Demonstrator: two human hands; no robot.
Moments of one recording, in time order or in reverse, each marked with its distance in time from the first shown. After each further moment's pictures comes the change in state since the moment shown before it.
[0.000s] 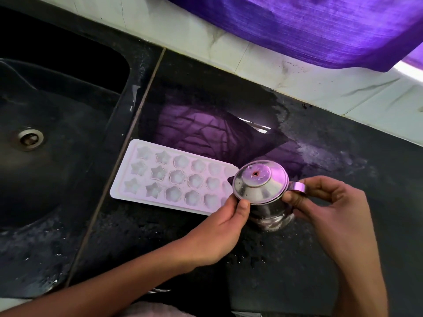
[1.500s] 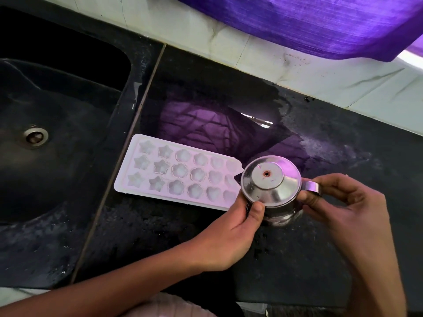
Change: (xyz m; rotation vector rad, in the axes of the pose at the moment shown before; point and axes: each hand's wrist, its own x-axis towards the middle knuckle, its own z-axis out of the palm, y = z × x) left_hand -0.009 0.003 0.012 0.028 -0.082 0.072; right_hand -0.011 0.010 -0.011 0.125 0.003 -0.044
